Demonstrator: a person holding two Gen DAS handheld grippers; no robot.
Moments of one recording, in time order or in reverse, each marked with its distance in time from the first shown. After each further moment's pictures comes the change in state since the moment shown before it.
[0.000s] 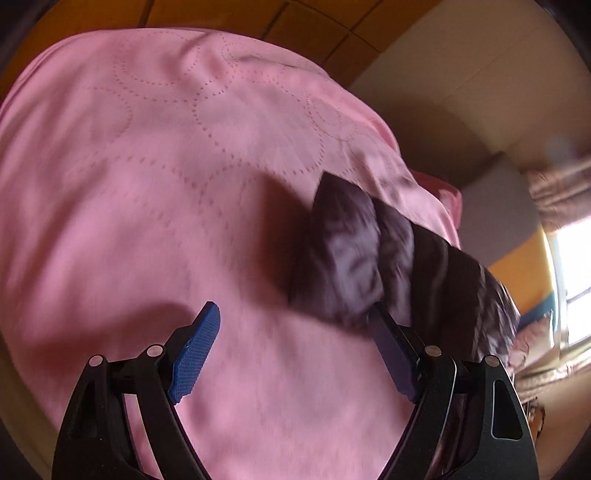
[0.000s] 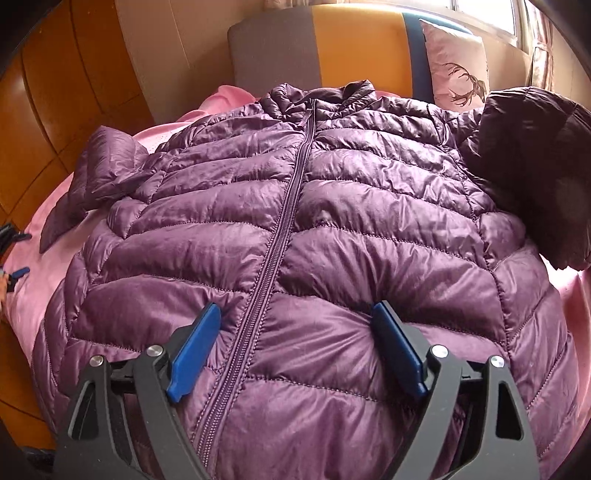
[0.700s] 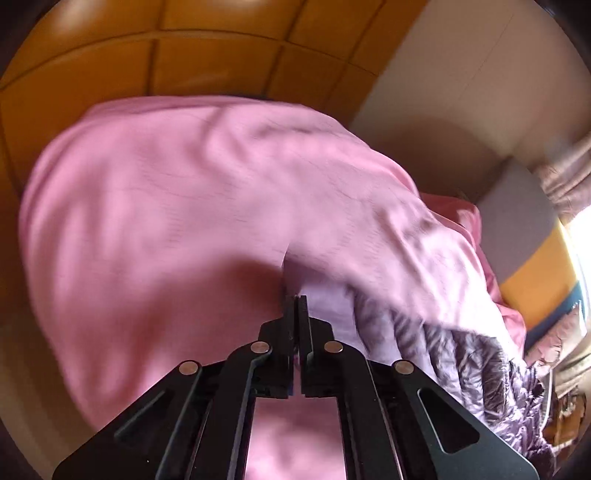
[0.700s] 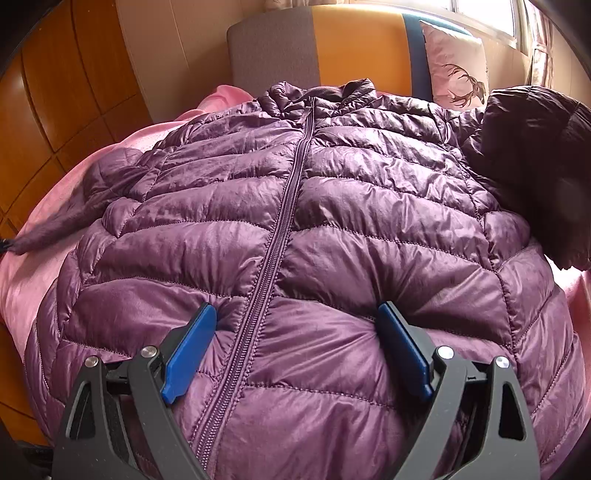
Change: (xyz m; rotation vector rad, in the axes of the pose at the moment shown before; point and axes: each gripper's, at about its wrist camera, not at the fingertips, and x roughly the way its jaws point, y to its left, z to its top) left arm -0.059 0.023 0.038 0.131 -0.135 0.120; right arm 0.006 0.000 -0.003 -0.001 -0.008 -0.006
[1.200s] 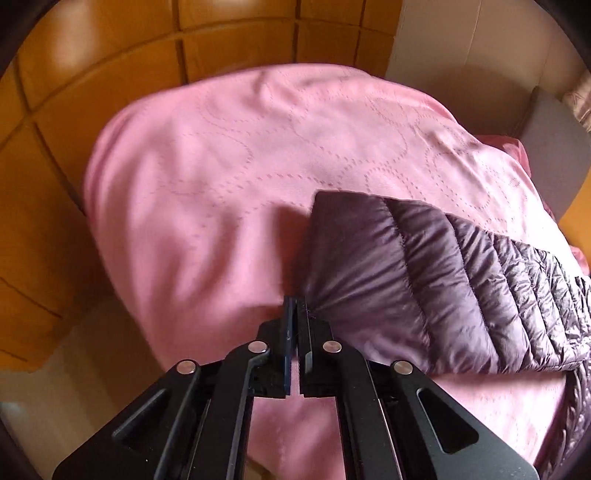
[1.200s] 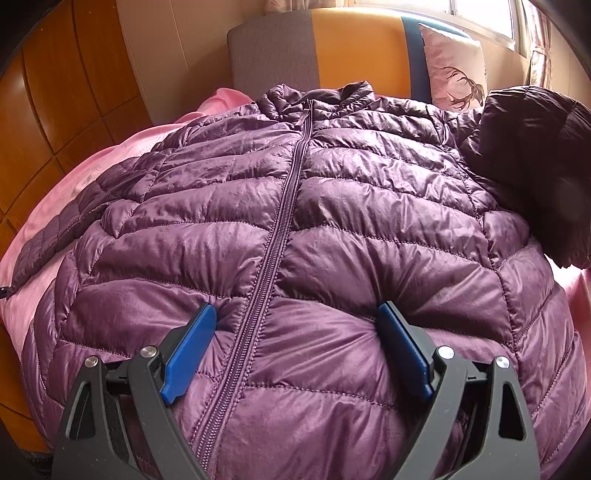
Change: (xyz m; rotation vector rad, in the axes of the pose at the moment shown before) left arm -0.021 0.019 -0.080 0.166 0.049 0.262; right arm 0.000 -0.001 -0.001 0.000 -0.008 -0.001
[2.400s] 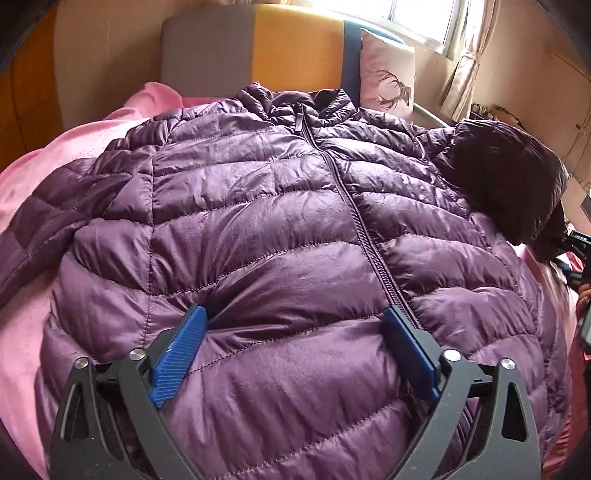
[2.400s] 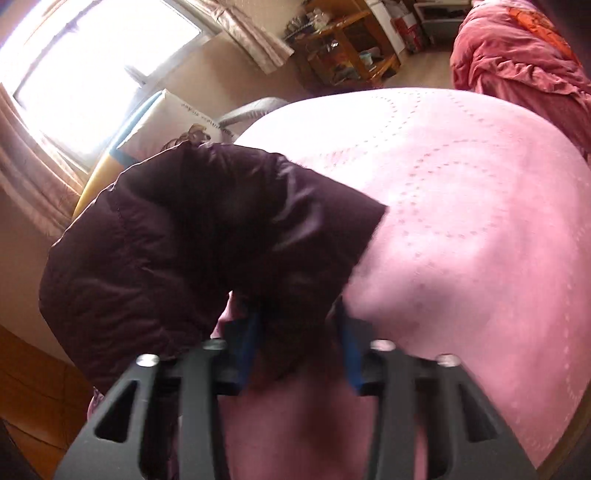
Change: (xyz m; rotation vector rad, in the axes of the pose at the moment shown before) left arm -0.090 -0.406 -0.245 0.798 -0.008 -0.671; right arm -0.085 -0.357 -0.014 0.969 -0.230 -0.157
